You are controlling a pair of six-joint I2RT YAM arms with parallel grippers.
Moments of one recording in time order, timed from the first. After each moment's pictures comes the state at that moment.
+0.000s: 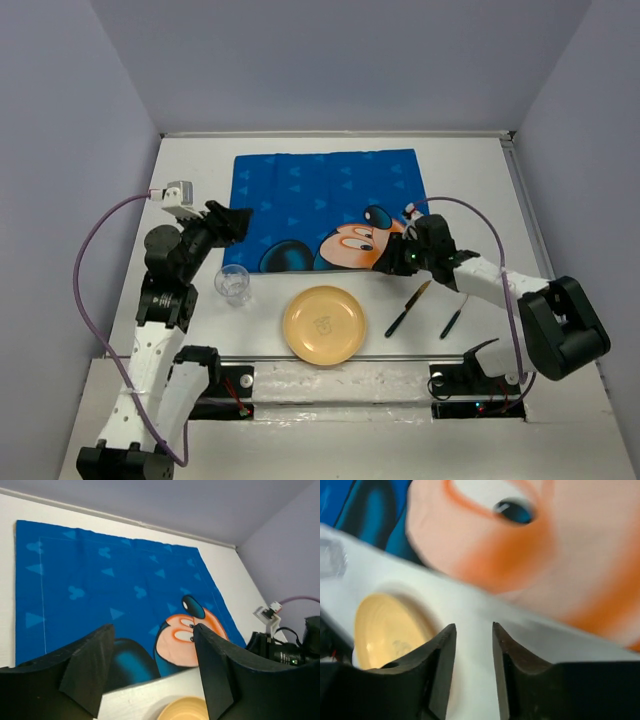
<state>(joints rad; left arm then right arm) -0.07 0.67 0.63 -0.01 0.28 -0.52 0.39 1.38 0.61 0.02 -0.34 0.53</state>
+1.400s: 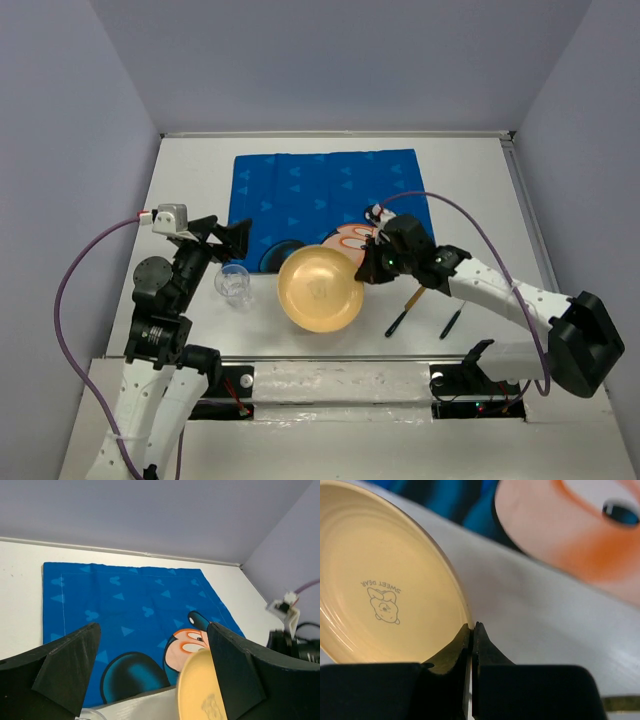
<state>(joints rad) -0.22 0.44 0.63 -0.12 0.11 -0.38 0.72 1.25 0.77 -0.27 -0.22 0.54</state>
